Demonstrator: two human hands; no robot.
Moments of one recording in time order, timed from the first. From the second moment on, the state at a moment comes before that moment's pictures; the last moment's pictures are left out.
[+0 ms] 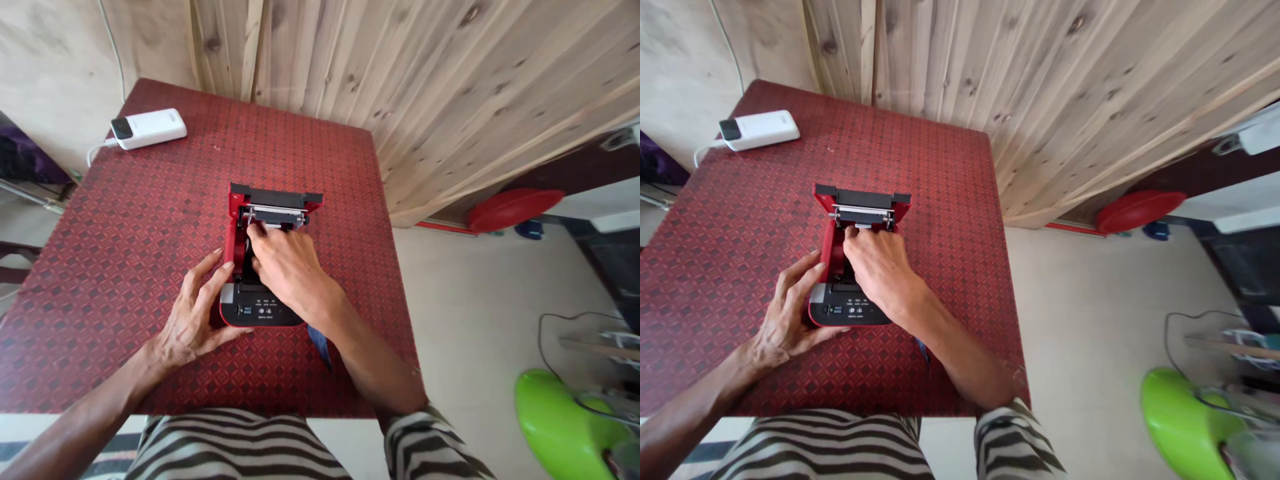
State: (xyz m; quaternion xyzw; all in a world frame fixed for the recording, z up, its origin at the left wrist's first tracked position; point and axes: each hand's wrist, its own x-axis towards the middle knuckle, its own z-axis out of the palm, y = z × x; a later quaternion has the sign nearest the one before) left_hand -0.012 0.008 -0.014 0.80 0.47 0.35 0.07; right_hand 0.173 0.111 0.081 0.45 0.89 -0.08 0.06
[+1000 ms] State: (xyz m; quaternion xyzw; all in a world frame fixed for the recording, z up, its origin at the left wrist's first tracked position) left_hand -0.013 0.023 -0.019 0.79 0.48 0.37 0.10; right_hand 0.305 0.093 0.005 0.55 0.59 -0.43 -0.40
